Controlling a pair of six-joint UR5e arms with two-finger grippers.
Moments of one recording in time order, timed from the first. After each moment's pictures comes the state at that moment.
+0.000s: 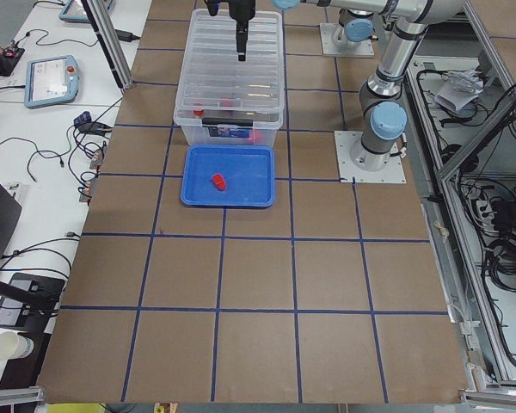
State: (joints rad) left arm -1.57 -1.58 -1.47 -1.67 1.61 0.02; right arm 1.52 -1.47 1.59 -1.65 -1.57 0.03
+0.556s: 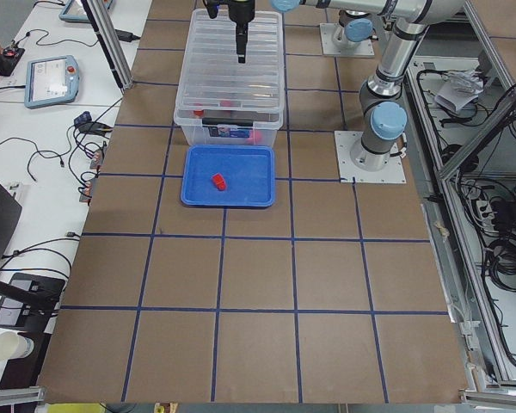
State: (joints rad) left arm -1.56 -1.59 -1.47 -1.66 1.61 0.03; right arm 1.52 -1.35 1.60 -1.72 -1.57 0.03
